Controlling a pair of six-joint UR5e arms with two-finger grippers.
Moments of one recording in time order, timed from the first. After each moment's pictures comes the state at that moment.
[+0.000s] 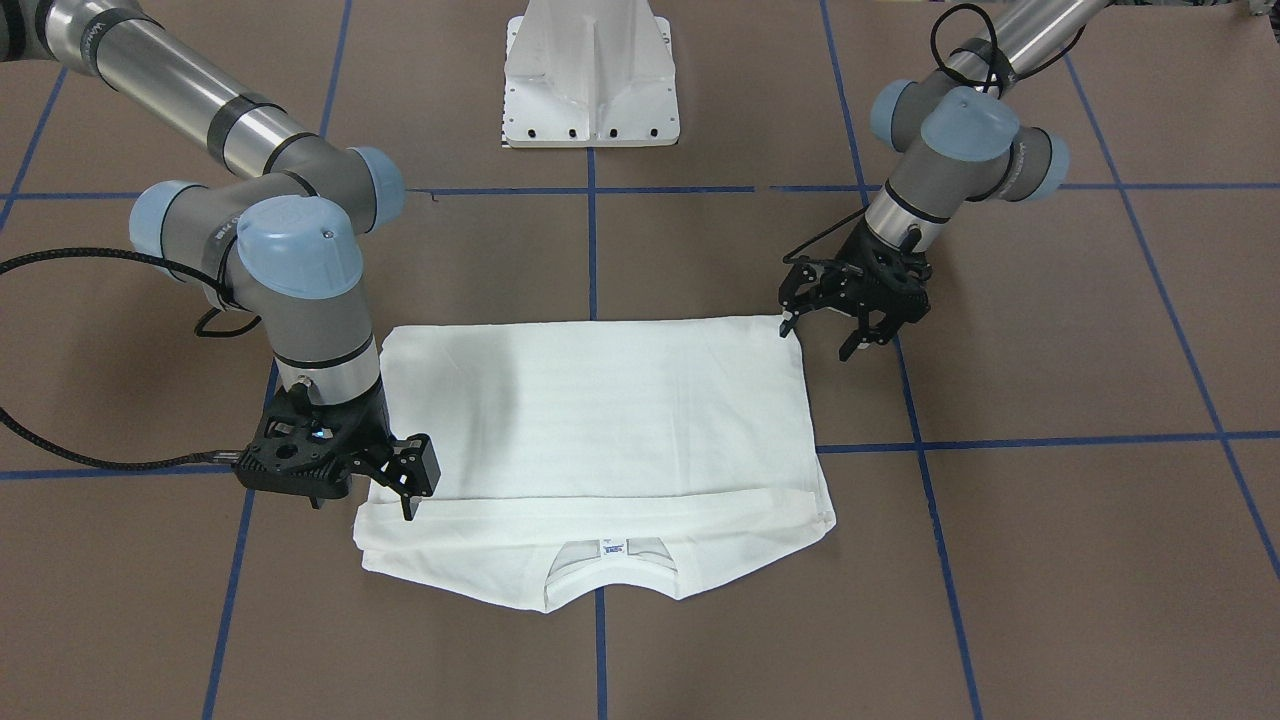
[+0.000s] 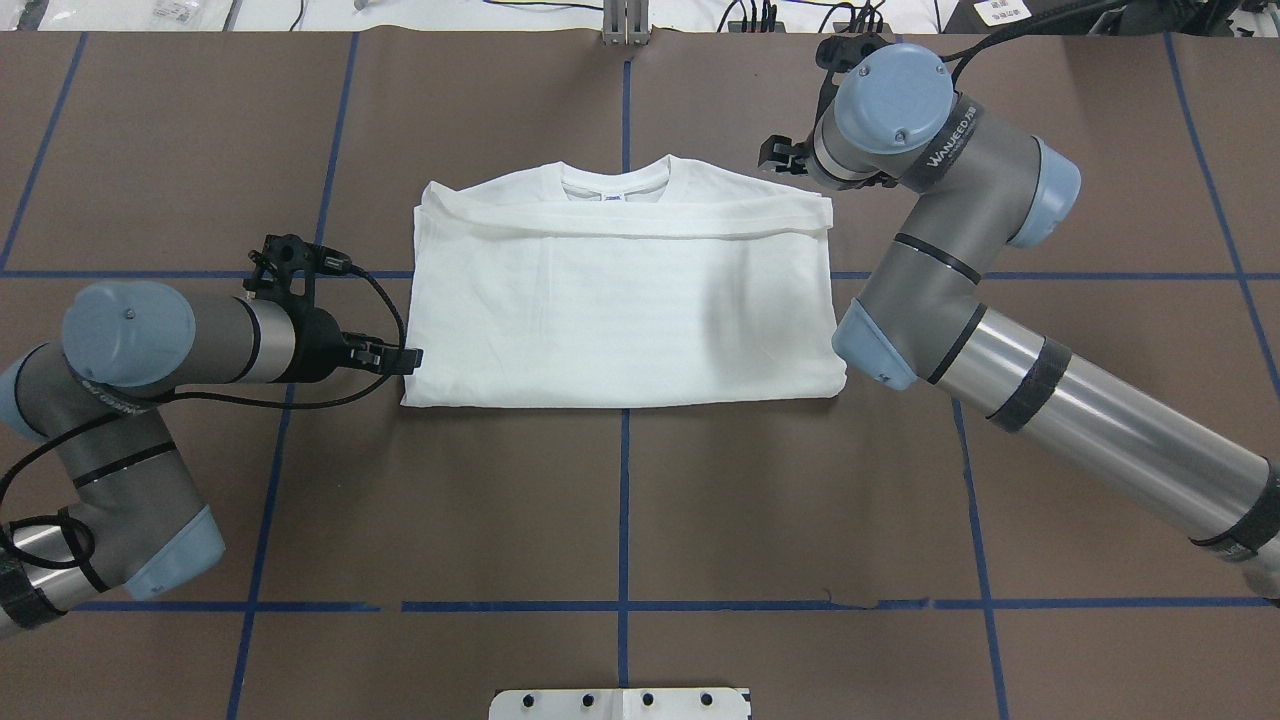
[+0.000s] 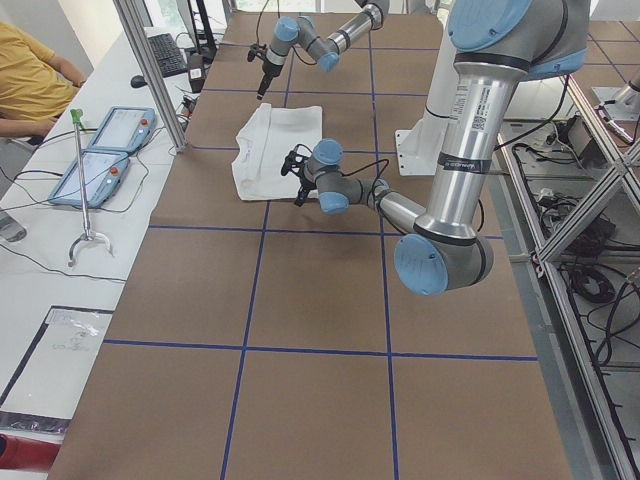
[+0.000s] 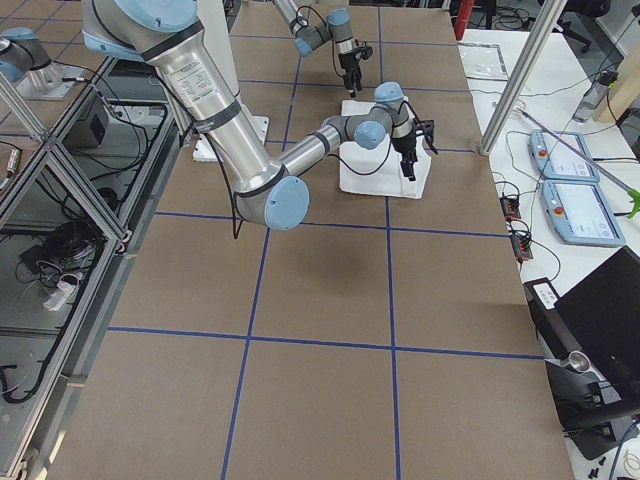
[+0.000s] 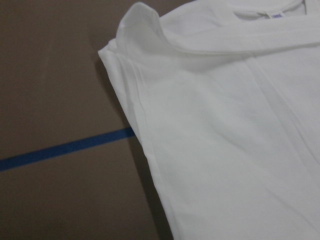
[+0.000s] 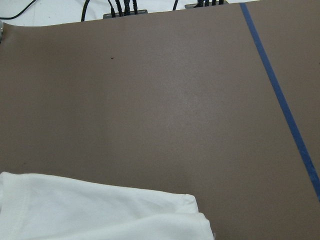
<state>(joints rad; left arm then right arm) -0.61 -1.81 -1.65 -2.41 -1.81 -0.98 0.78 -0.91 1.42 -1.29 1.67 1.18</state>
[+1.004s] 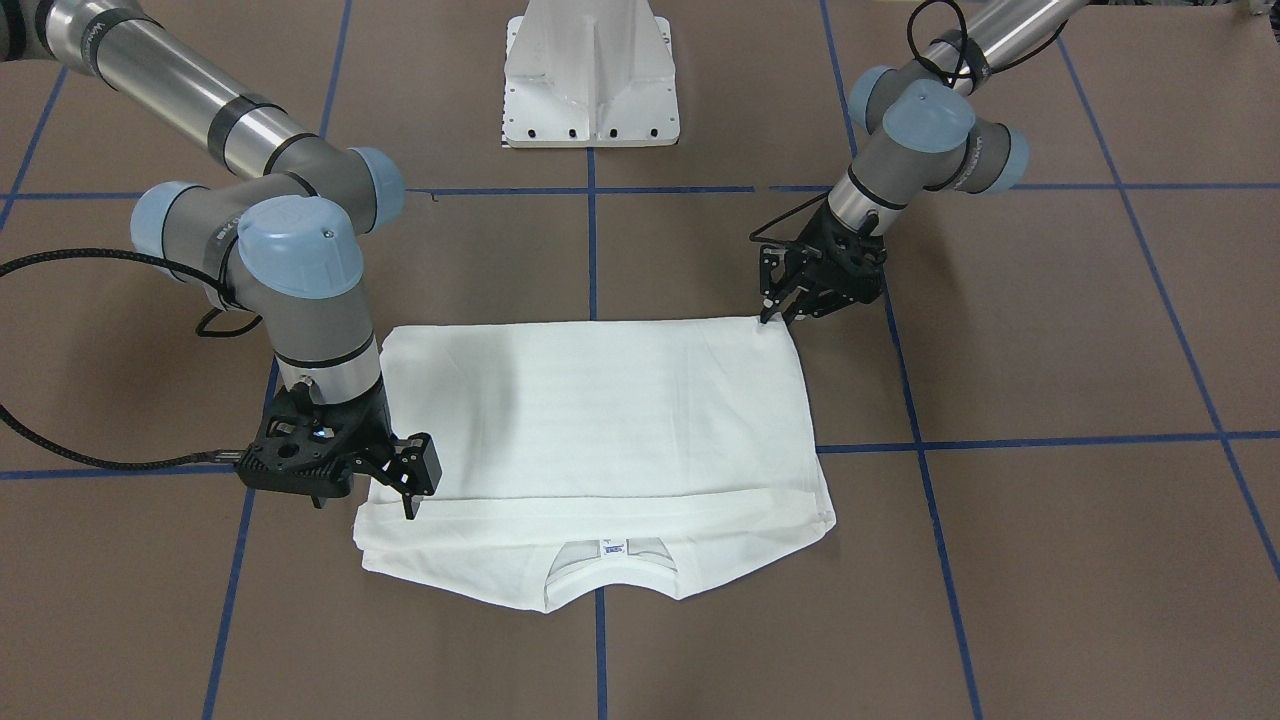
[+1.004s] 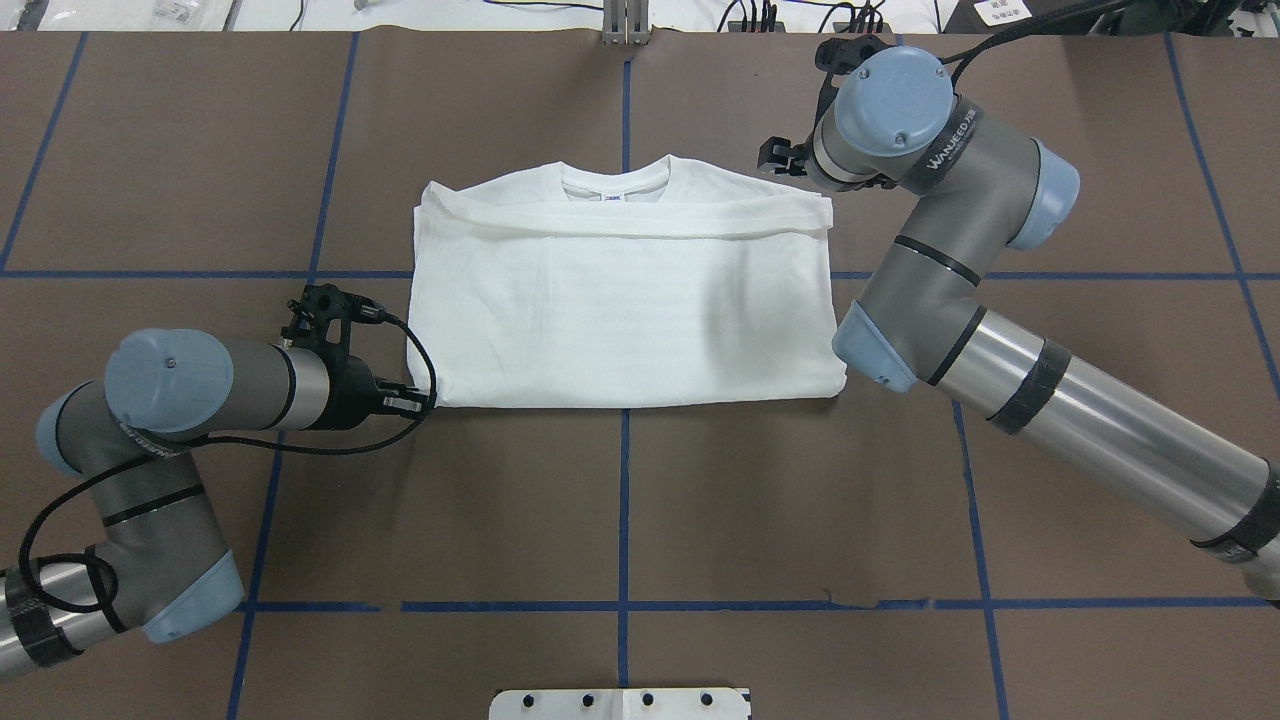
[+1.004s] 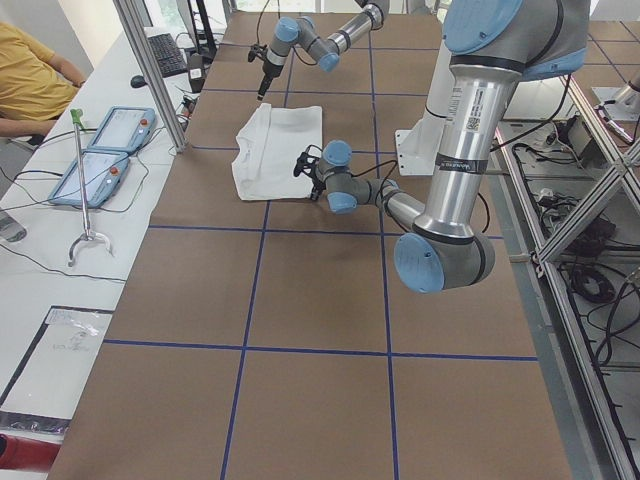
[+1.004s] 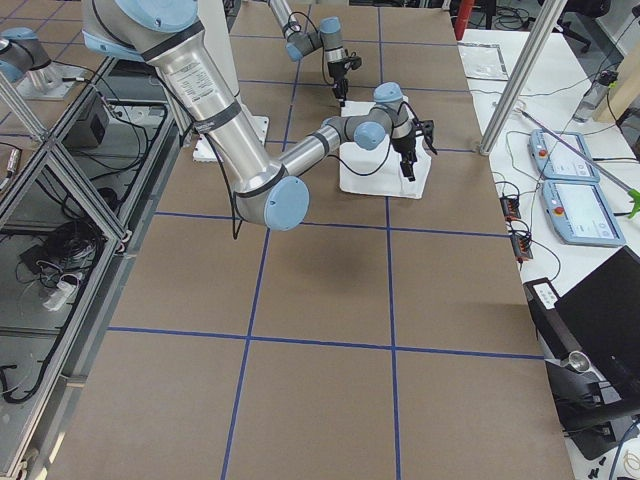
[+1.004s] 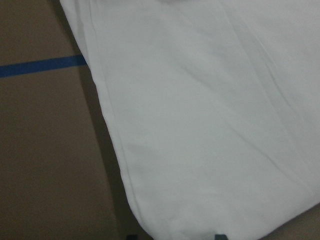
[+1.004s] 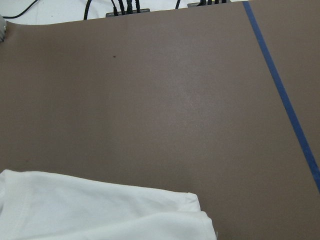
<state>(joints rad) -0.54 -1.82 -1.66 -2.41 -1.81 -1.03 0.78 -0.91 1.42 -1.28 1.67 1.18</state>
